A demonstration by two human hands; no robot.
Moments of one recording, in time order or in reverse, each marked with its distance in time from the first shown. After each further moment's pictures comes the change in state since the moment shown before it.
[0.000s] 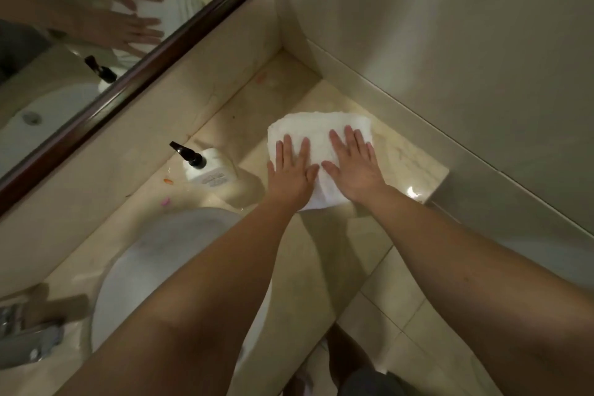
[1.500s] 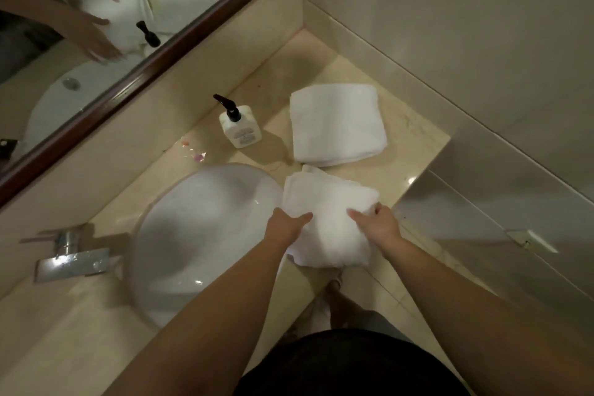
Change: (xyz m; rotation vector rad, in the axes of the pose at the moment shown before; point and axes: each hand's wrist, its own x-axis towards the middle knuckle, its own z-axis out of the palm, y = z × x) left_hand -0.174 -0.061 0.048 -0.611 -0.208 -0.660; right_hand -0.177 -0.013 0.086 0.912 -0.068 0.718
